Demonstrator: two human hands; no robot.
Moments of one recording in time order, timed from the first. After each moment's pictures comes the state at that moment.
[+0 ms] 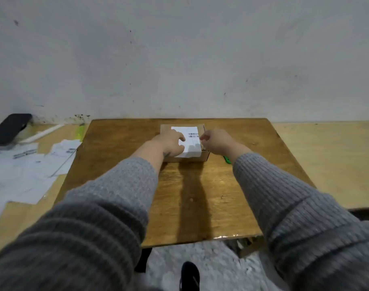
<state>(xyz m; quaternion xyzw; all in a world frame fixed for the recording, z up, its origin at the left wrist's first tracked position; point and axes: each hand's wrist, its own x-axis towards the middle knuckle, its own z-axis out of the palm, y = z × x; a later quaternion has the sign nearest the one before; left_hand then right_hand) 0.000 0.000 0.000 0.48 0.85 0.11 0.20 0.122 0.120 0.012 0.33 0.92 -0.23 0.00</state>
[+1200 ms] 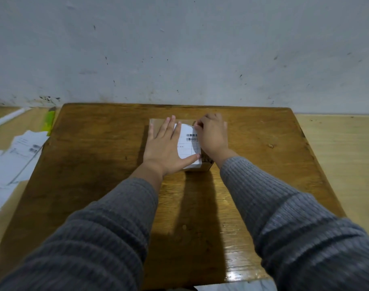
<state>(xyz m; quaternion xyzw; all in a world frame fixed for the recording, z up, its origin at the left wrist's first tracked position) -0.032 0.061 -0.094 0.46 0.88 0.01 0.03 0.036 0.193 -0.071 0.32 0.93 -0.14 -0.14</state>
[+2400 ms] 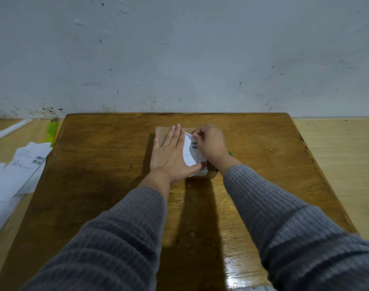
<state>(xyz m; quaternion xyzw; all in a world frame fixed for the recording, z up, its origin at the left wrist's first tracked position) -0.034 0.061 -0.096 0.46 0.88 0.04 0.03 0.028 0.180 -0.070 0.33 0.89 -0.26 -0.15</state>
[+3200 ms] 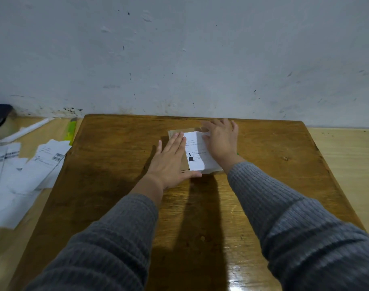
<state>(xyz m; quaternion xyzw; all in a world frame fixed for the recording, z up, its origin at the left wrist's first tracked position) -0.054 0.023 -0.090 0.49 0.86 0.06 0.11 0.013 0.177 -0.062 0.29 0.94 -0.05 -0.15</state>
